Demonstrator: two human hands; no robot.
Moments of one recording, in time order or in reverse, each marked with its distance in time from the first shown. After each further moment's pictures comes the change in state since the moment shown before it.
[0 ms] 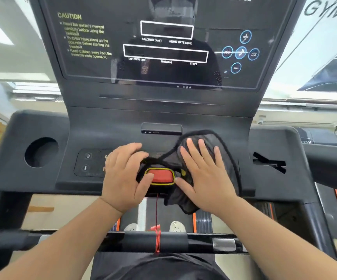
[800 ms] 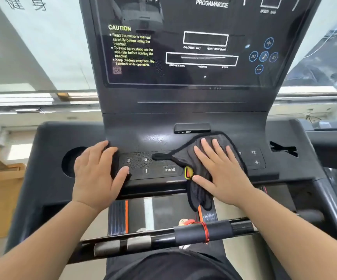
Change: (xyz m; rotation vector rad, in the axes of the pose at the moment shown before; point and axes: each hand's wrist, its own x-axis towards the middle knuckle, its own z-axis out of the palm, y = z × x) left_hand -0.022 -0.146 -0.078 0.139 -0.205 -0.159; right_hand 0.011 -0.064 -0.008 0.044 -0.056 0.144
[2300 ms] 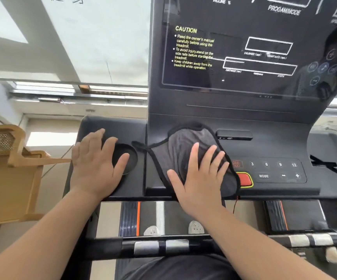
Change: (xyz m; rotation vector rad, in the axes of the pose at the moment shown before) left_hand 0.011 -0.093 -0.031 0.100 -0.024 -0.157; right_hand 0.051 -0.183 0.009 0.168 0.086 0.355
